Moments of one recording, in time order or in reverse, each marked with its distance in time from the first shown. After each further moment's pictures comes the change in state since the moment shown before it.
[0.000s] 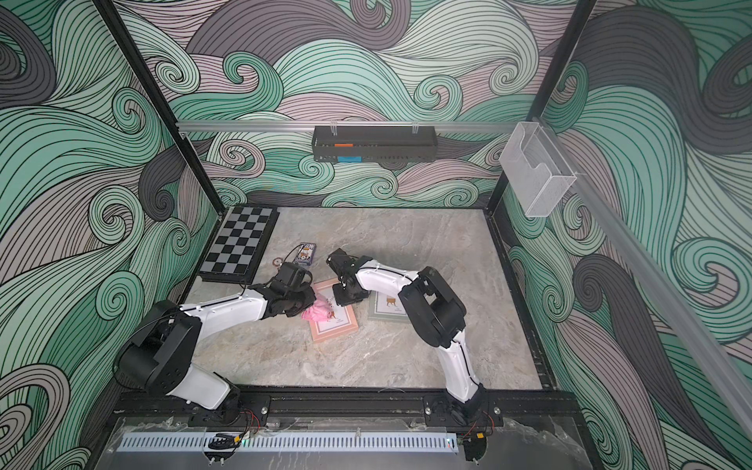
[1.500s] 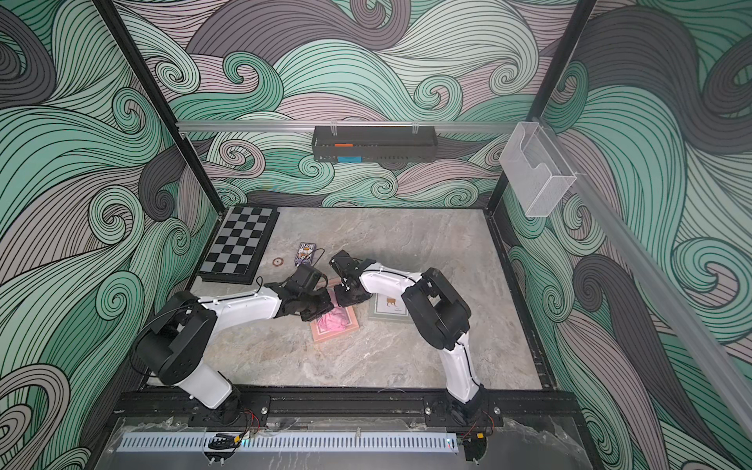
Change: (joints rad) left arm -0.056 0.154 0.145 -0.043 0.154 0.013; right arm -0.006 -0.039 -0.076 0.081 -0.009 -0.015
